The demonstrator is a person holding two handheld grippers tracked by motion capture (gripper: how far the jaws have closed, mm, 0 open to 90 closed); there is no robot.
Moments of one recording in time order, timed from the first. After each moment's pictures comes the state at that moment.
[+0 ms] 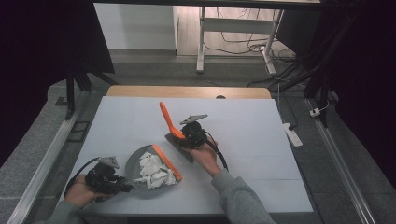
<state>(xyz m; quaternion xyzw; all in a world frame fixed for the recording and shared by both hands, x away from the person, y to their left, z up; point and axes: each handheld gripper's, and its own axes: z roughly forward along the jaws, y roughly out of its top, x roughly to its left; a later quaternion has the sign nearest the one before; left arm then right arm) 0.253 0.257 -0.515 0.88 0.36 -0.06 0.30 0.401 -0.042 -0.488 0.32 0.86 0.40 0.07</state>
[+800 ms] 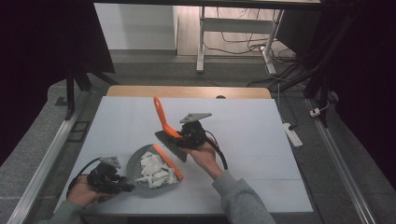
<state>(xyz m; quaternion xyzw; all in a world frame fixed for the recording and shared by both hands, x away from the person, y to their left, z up) 0.256 0.252 -0.518 0.88 0.36 -0.06 0.30 0.384 -0.049 -0.455 0.27 0.84 0.47 0.04</state>
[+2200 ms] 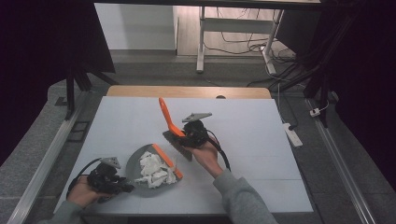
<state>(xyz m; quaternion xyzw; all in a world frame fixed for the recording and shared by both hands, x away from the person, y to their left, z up) 0.256 0.254 -0.523 0.88 0.37 -0.06 0.30 0.395 -0.048 -0.473 0.31 0.85 0.43 0.06</state>
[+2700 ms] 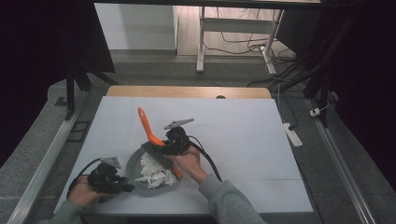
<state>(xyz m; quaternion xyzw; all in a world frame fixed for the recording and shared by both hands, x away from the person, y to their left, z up) 0.256 0.253 -0.524 0.88 0.37 -0.06 0.30 0.372 0.002 -0.484 0.27 0.85 0.46 -0.03</state>
